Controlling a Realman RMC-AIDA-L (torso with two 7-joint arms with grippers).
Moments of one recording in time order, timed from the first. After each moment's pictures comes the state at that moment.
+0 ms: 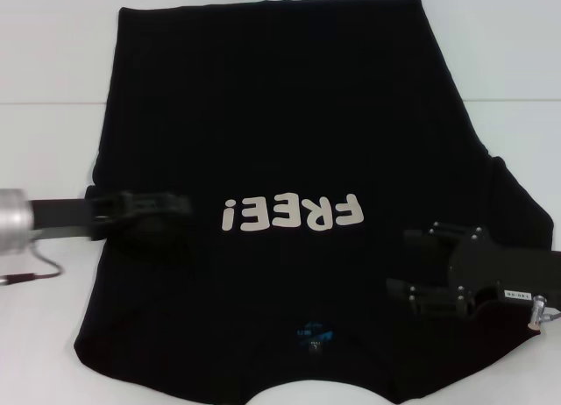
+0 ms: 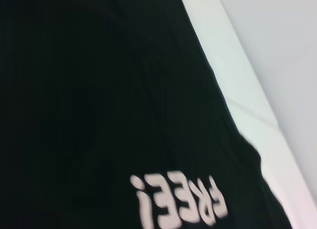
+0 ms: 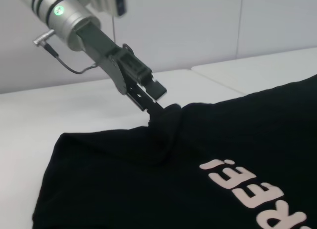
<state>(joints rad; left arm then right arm) -0.63 -2.00 0.49 0.59 2.27 1.43 -2.26 0.52 2.09 -0.68 -0.58 -2.05 -1.45 1.07</state>
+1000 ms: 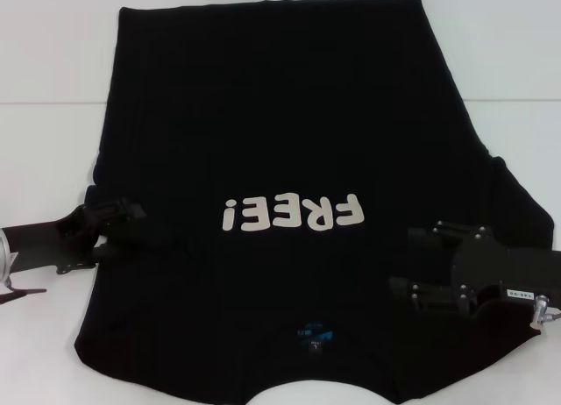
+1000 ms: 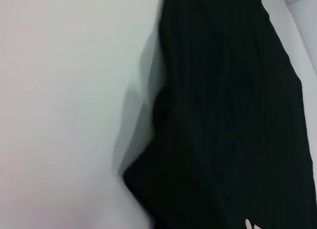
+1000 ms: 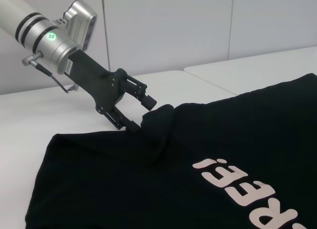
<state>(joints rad) -0.57 -1.99 0.44 0.47 2.26 1.19 -2.48 0.51 2.09 -0.67 -0.58 -2.05 -1.44 1.07</state>
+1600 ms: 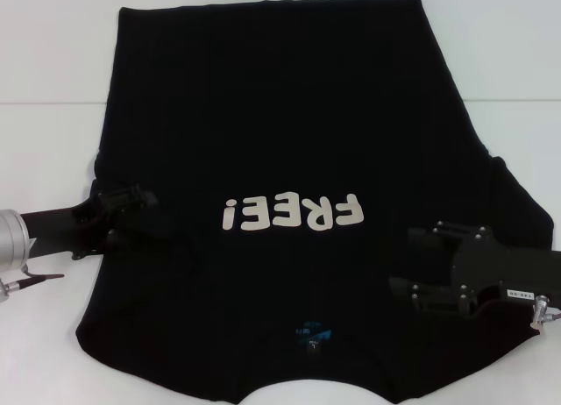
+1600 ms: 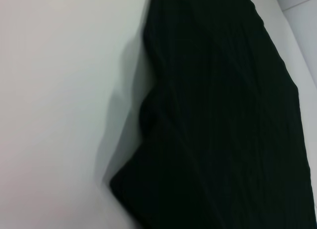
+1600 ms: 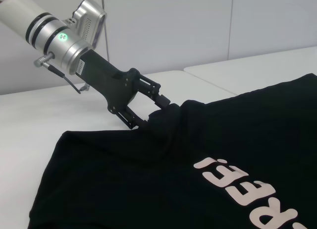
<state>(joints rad) -0.61 -2.01 0.44 0.46 2.25 1.13 -2.48 0.51 2.09 -0.67 -0.58 -2.05 -1.44 1.07</state>
